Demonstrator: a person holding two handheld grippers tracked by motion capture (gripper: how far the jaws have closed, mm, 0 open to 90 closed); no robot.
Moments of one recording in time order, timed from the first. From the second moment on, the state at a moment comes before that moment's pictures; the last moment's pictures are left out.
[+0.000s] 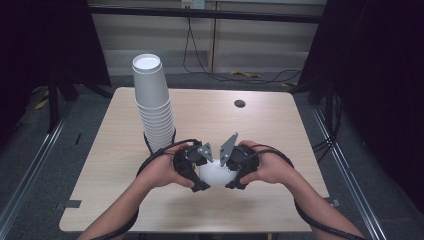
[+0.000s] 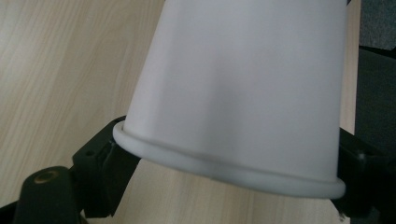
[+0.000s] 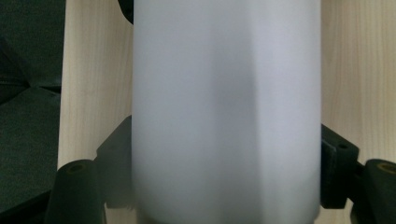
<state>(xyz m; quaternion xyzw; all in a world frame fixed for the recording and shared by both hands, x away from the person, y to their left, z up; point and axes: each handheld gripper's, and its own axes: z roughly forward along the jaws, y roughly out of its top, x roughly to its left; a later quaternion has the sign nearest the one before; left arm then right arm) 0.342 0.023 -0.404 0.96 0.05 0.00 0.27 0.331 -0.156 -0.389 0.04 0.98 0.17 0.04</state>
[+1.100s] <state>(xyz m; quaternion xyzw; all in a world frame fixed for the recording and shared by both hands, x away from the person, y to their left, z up) 0.346 0.044 -0.396 0.92 0.04 0.02 0.39 0.330 -0.195 -0.392 0.08 0.95 0.29 0.04</state>
